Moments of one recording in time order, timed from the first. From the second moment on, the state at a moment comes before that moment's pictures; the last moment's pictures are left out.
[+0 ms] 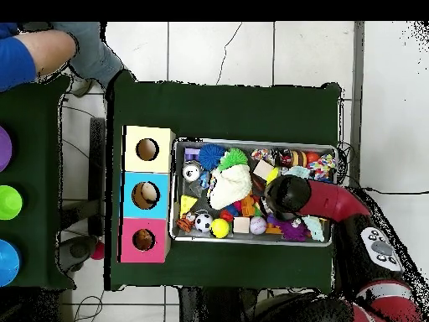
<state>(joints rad) -0.59 -0.42 0.11 1.50 -0.37 0.73 1.11</state>
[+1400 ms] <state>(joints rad) -0.64 -0.47 0.15 1.59 -0.15 0.78 1.11</state>
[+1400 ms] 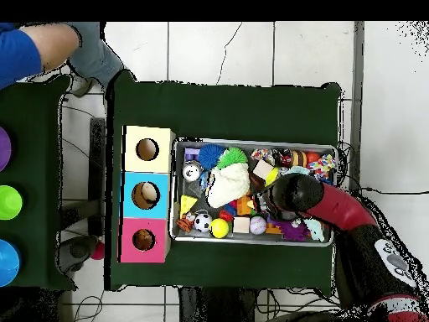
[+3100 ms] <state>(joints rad) -0.48 -0.66 0.22 1.89 0.31 0.92 1.11</state>
